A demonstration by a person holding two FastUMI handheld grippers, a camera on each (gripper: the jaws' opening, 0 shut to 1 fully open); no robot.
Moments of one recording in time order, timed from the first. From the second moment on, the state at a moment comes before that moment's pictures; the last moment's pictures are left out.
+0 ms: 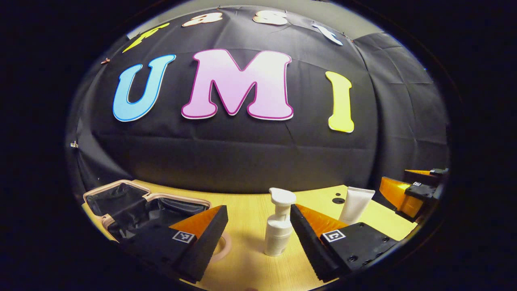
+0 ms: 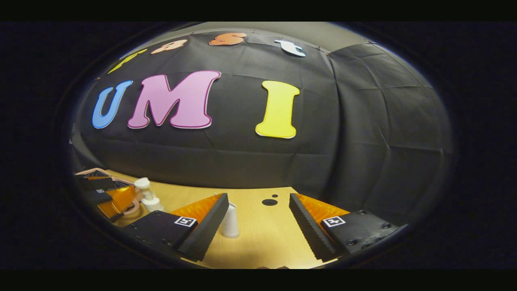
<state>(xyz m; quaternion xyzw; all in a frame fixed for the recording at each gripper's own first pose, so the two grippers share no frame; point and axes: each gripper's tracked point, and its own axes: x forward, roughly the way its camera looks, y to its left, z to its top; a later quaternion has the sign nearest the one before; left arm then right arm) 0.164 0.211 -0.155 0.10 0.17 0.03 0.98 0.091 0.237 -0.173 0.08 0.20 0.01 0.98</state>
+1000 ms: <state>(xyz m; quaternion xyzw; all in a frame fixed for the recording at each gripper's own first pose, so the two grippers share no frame) 0.236 0.208 -0.270 0.12 0.25 0.01 0.96 0.073 0.284 -0.254 0.09 0.27 0.07 0.96</state>
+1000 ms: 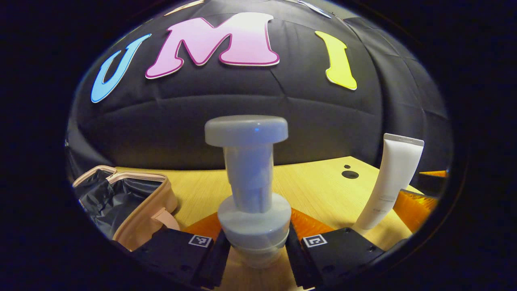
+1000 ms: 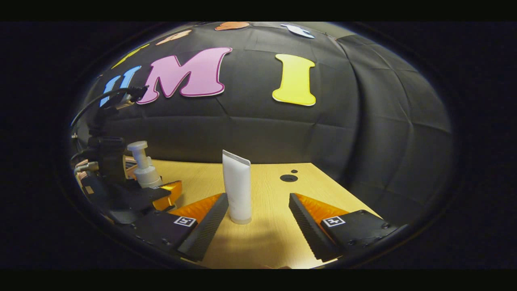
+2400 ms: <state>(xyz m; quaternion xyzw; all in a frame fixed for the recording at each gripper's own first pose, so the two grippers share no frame) 0.173 0.254 -0.124 0.07 0.23 0.03 0.97 0.121 0.355 -0.300 0.01 0.28 0.14 0.95</state>
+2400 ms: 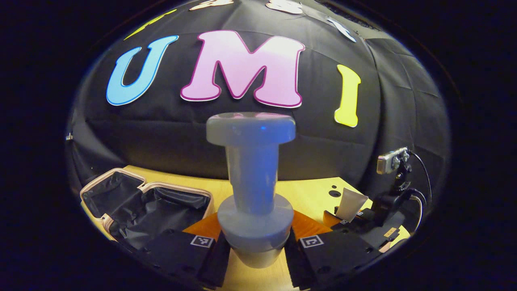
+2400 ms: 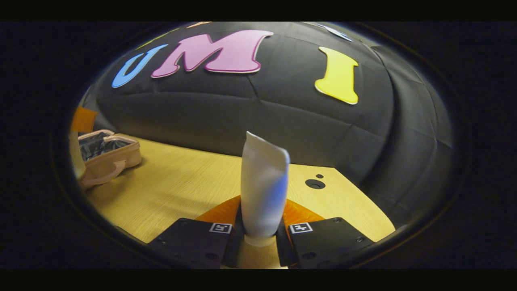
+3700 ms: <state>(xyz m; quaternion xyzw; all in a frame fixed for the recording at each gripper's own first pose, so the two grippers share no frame) 0.140 0.515 -0.207 0.11 0.58 0.01 0.81 0.001 0.519 -0.088 0.13 0.29 0.28 0.91</state>
